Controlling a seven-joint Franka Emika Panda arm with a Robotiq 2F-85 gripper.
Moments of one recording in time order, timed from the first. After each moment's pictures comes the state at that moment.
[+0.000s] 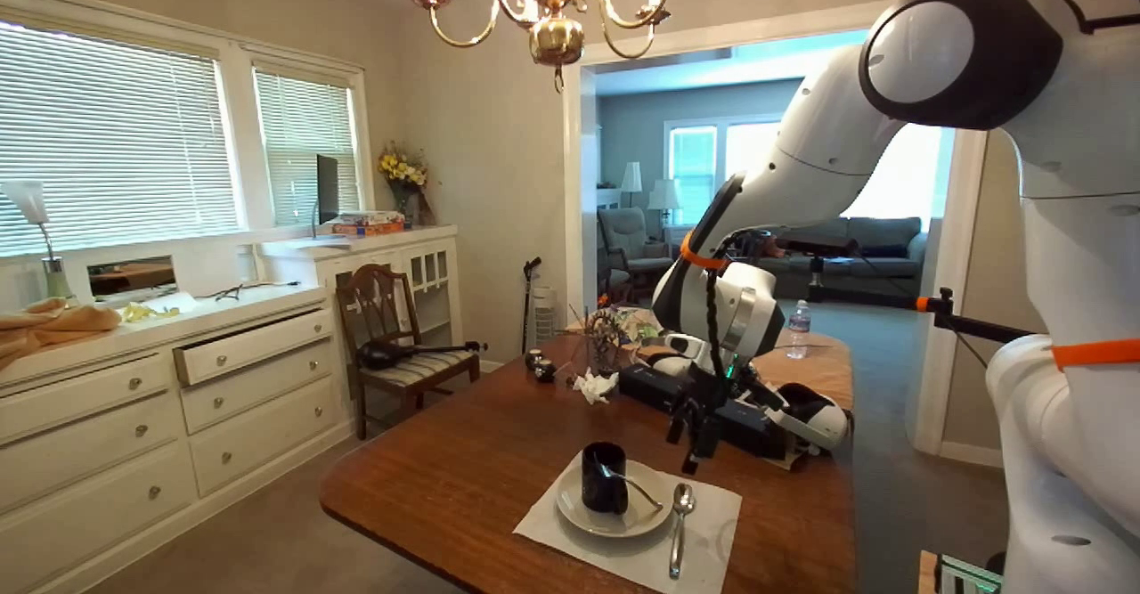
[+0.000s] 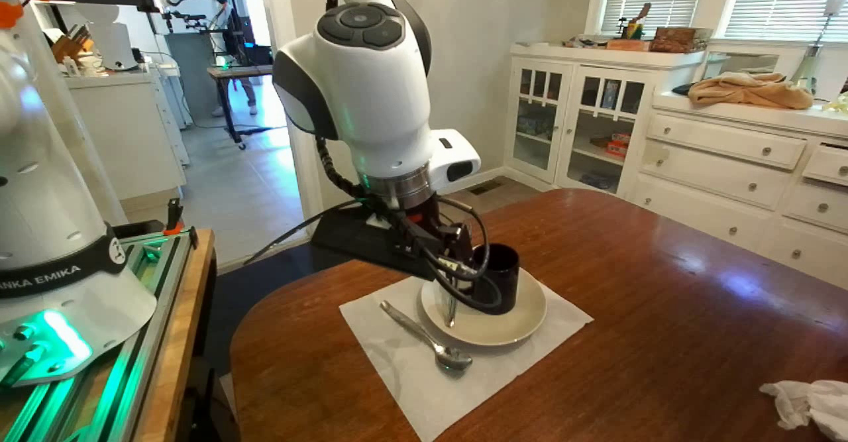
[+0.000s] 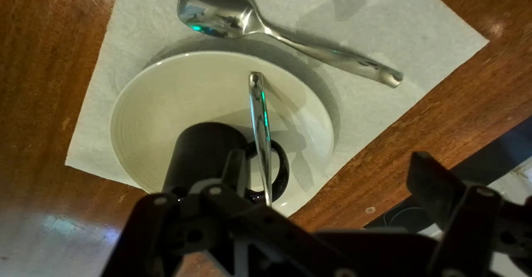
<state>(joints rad) 0.35 0.15 -0.71 -2.54 0.94 2.61 -1.95</state>
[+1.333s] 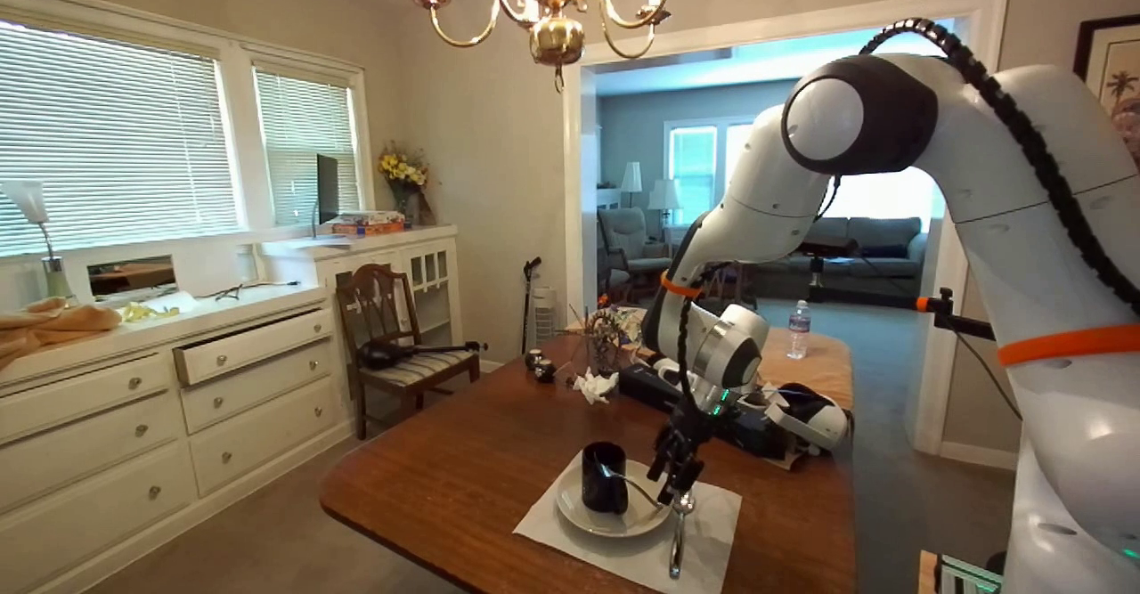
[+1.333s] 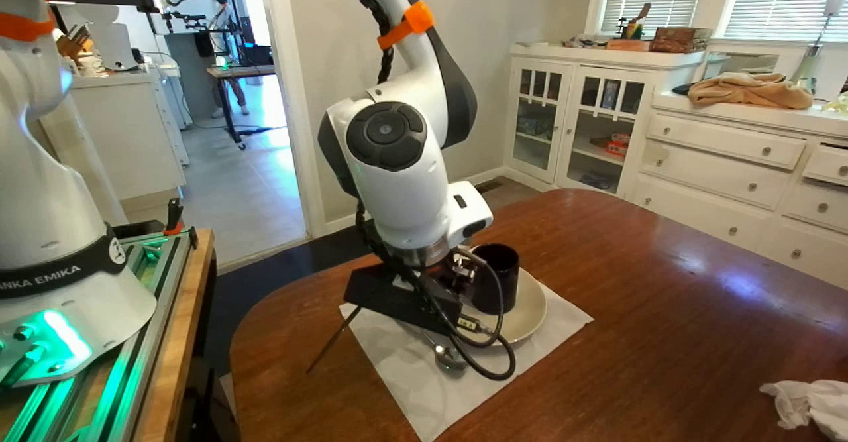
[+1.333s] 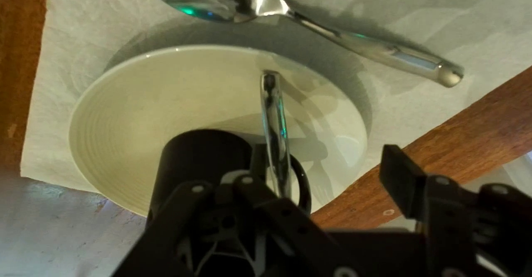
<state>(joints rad) -0.05 0.38 -0.31 -2.39 1.28 2.55 -2.28</state>
